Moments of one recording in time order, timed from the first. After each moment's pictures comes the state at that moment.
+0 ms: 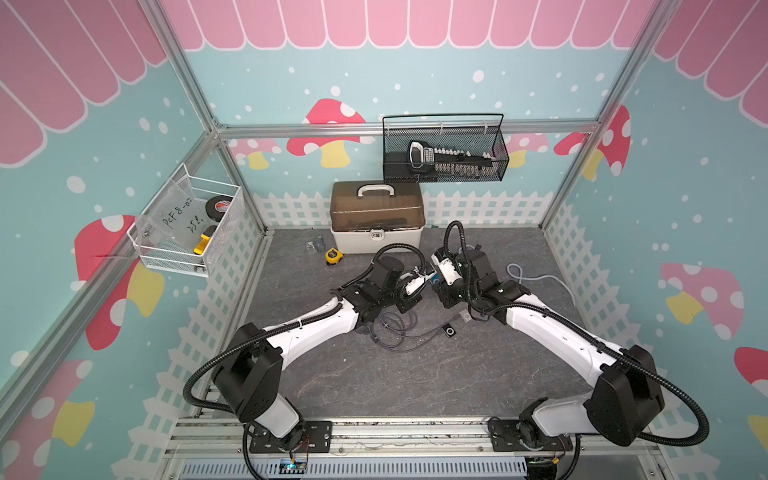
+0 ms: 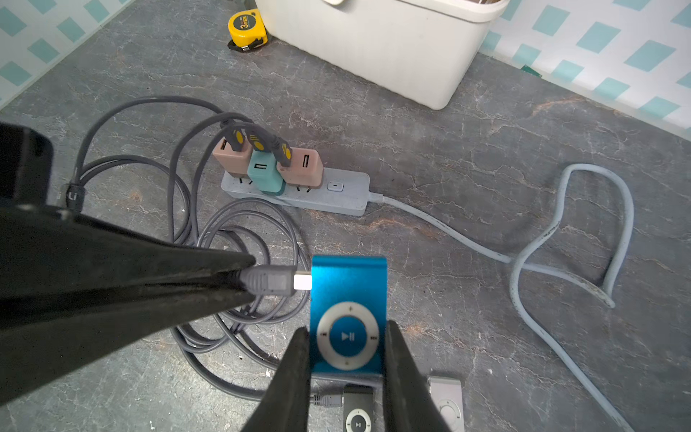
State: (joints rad) left arm -0.72 1.59 1.14 -0.11 0.12 0.37; right arm 0.56 1.41 1.09 -0.42 -0.07 0.00
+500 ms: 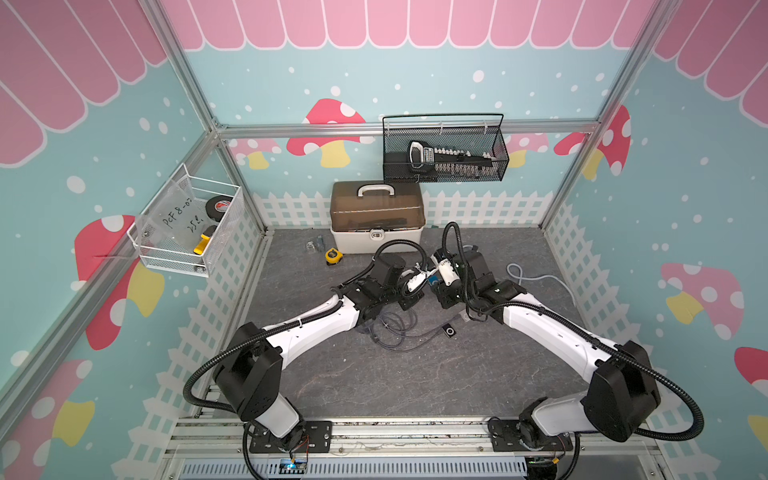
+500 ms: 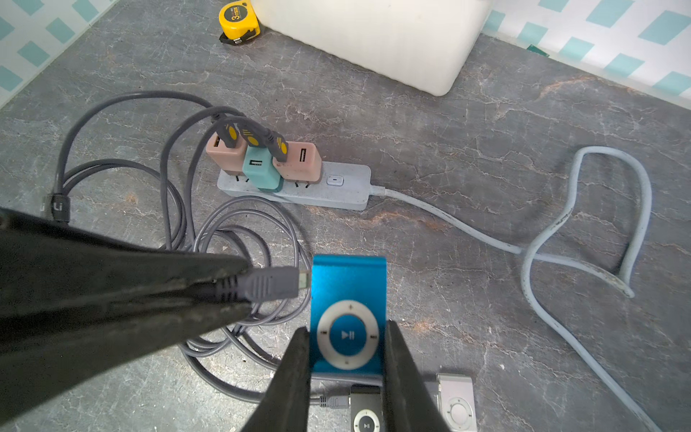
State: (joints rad) left arm -0.72 1.60 1.17 -0.12 0.12 0.34; right arm 0.56 1.42 1.09 -0.42 -0.06 0.04
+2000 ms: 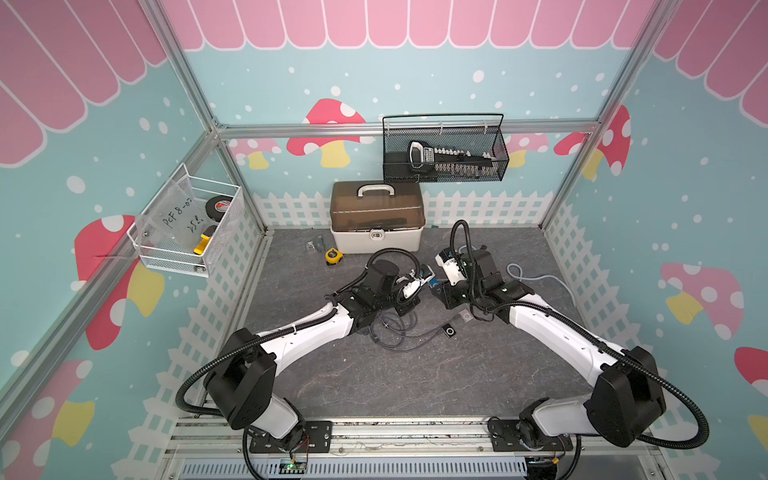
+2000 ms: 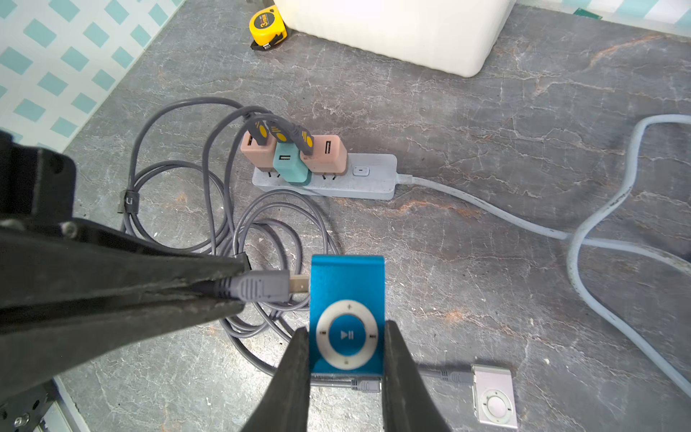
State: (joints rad) left arm -0.72 1.54 1.06 -0.03 0.18 0.35; right arm 0.51 1.39 1.07 -0.44 -0.21 0.09
